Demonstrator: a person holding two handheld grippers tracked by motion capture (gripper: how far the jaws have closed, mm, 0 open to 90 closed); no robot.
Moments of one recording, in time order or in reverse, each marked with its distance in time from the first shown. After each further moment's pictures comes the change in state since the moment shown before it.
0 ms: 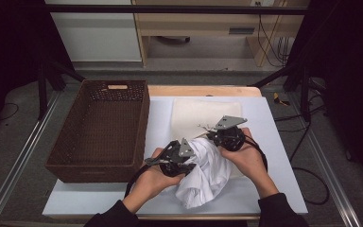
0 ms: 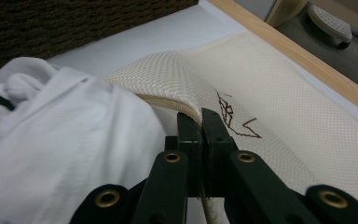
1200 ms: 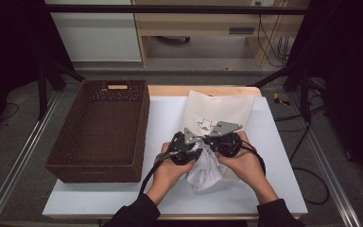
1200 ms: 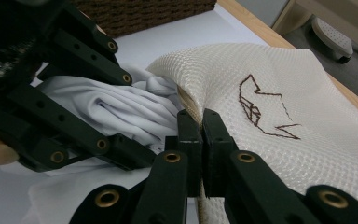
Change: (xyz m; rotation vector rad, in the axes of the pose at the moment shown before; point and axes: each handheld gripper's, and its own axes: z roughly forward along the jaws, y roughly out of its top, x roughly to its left) left arm 0.014 0.009 0.045 -0.149 0.124 -0.188; right arm 0.019 0.000 -0.004 -0.009 0.000 -0.064
